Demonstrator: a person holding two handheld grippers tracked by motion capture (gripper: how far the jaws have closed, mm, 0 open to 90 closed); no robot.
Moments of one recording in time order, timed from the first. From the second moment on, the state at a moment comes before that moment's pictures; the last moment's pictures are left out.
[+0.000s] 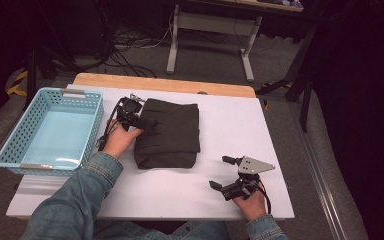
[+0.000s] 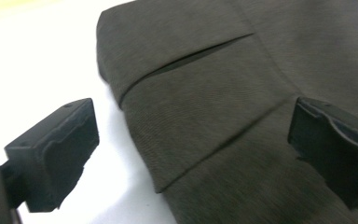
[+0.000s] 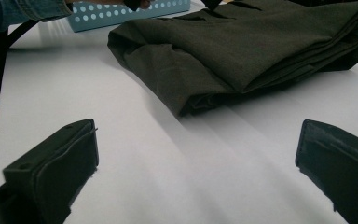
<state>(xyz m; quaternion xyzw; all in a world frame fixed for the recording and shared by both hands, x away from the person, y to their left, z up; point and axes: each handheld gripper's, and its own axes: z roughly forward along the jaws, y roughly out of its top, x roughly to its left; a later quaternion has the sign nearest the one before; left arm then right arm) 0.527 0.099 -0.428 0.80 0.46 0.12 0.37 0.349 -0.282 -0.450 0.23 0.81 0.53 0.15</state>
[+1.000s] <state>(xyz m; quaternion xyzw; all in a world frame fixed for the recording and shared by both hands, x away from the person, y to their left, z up) 0.545 0.082 -0.454 0.80 0.49 0.01 0.35 0.349 -0.282 -0.451 0.22 0.81 0.52 0.15</state>
